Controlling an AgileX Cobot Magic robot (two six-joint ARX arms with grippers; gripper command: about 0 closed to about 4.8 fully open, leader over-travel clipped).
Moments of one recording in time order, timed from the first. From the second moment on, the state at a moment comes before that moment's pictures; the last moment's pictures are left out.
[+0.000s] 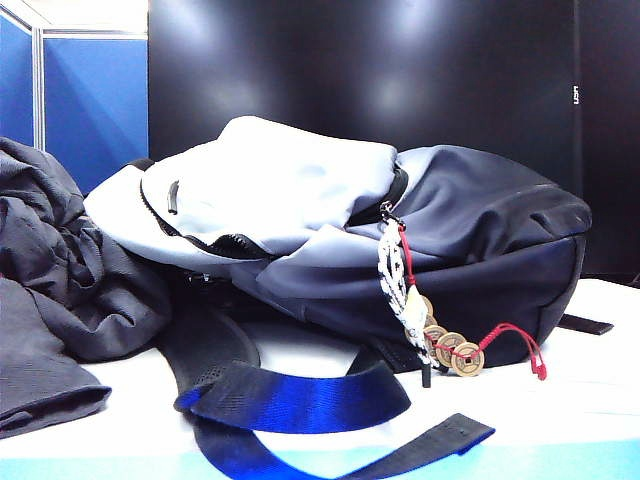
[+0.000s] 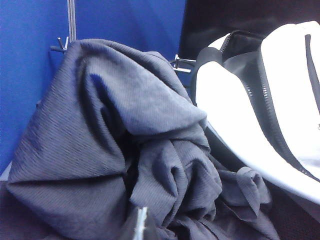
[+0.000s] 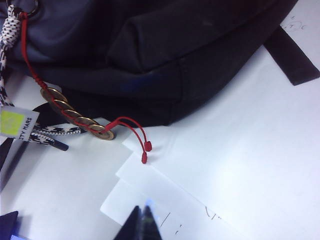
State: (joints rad) left arm 0.00 0.01 0.01 0.01 0.04 -0.08; right arm 0.39 0.29 0.11 -0.25 -0.04 0.14
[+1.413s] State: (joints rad) left arm 0.00 0.01 0.01 0.01 0.04 -0.08; right arm 0.24 0.00 0.11 -0.25 0.10 0.06
